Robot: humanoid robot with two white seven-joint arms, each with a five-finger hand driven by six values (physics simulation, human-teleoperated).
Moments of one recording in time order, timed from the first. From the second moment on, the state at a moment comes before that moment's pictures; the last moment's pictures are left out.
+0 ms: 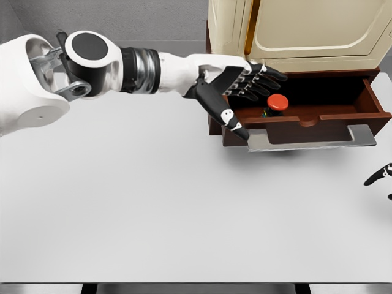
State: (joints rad) left arm -1.35 0.55 -1.25 -1.73 1.13 0.46 -0.26; right arm 0.52 -1.00 -0.46 -1.76 -0.03 -0.61 0.61
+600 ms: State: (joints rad) left arm -1.31 0.42 -1.27 -1.57 1.08 0.45 -0.24; right arm 0.52 -1.00 -0.46 -1.76 -0.03 -0.61 0.61
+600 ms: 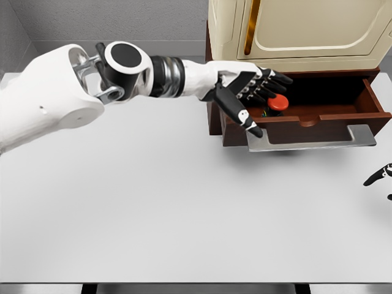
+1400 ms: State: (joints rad) left arm -1.32 0.23 -1.24 -1.41 1.05 0.42 -0.25; right arm 0.52 -1.00 -0.46 -1.76 -0.02 -0.61 0.61
